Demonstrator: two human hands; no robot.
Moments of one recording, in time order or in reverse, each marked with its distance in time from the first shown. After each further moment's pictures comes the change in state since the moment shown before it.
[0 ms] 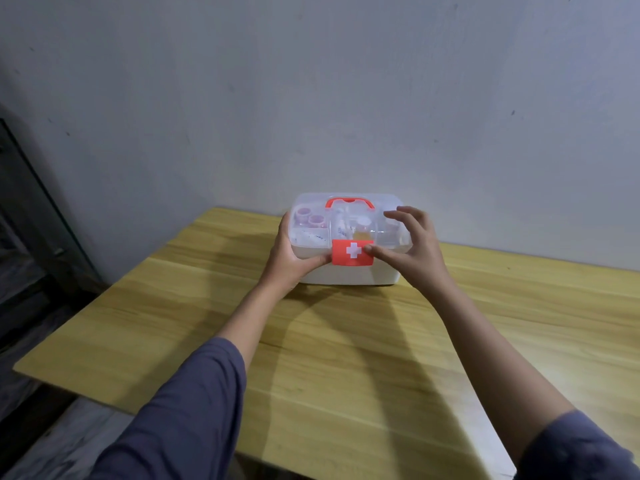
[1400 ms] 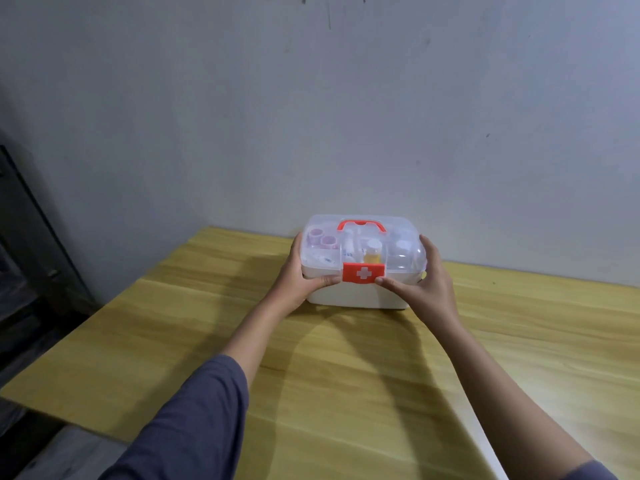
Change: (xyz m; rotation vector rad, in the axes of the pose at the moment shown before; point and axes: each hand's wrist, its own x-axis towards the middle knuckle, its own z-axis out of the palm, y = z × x) left_hand -0.049 -0.035 0.015 -0.005 -0.186 -0.206; right_hand -0.080 0.039 0.009 0.111 0.040 0.313
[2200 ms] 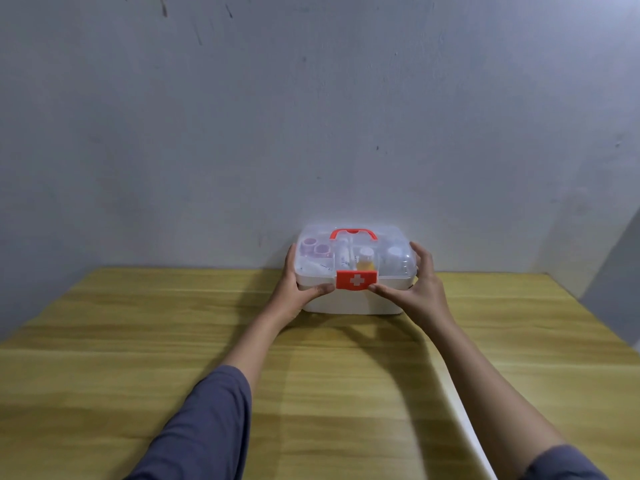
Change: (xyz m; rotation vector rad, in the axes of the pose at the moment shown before) left_hand 0.017 0.028 0.016 -0.050 0.010 -0.027; right_hand 0.026 -0.009 -0.027 0.026 -0.007 -0.030
